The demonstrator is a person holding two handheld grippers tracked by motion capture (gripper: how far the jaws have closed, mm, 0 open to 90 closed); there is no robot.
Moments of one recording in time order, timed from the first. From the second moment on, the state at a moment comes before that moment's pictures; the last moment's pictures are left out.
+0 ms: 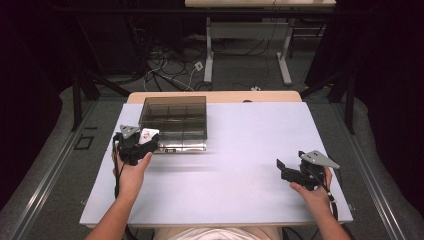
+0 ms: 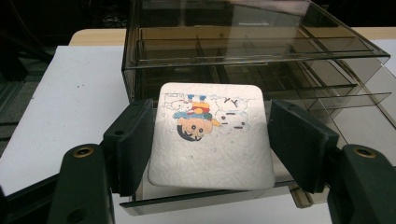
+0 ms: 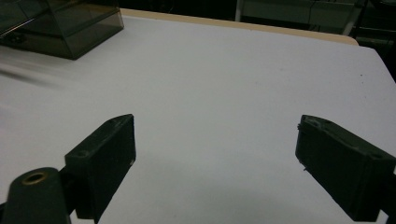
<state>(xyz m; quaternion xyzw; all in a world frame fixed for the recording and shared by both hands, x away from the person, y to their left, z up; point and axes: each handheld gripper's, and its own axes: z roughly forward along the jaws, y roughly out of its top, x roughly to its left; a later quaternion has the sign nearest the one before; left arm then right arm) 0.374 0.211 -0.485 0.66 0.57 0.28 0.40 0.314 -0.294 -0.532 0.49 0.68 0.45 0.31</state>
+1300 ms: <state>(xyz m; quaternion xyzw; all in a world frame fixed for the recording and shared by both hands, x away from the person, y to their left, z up) 0.368 0.222 -0.479 0.65 0.56 0.27 0.44 0.314 -0.294 -0.532 0.49 0.68 0.45 0.31</state>
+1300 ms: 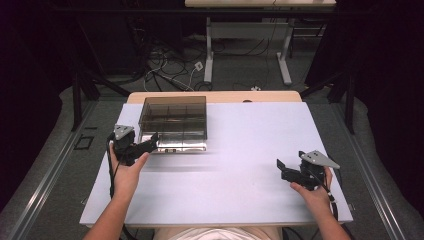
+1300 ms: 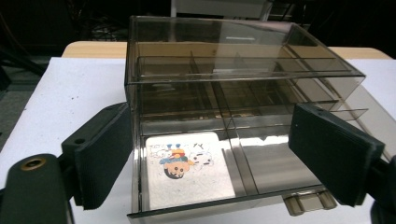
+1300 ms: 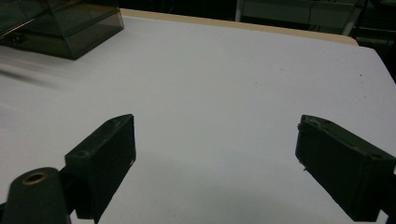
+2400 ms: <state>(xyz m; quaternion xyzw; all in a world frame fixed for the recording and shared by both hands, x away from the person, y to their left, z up) 0.336 0.229 -0.474 0.67 0.52 0.25 0.47 0.314 -0.294 -0.532 0.49 0.68 0.45 0.31</state>
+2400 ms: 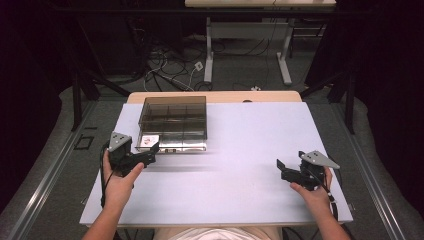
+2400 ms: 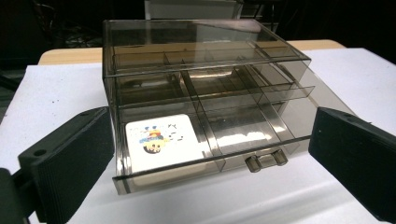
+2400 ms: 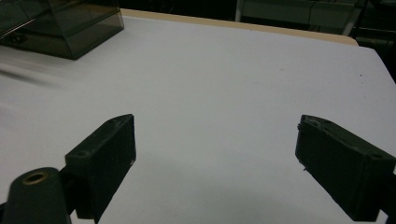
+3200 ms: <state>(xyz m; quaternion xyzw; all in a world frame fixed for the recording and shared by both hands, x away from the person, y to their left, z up) 0.315 0.258 -0.489 0.66 0.52 0.27 0.47 0.314 -0.294 -0.532 0.49 0.68 0.45 0.31</state>
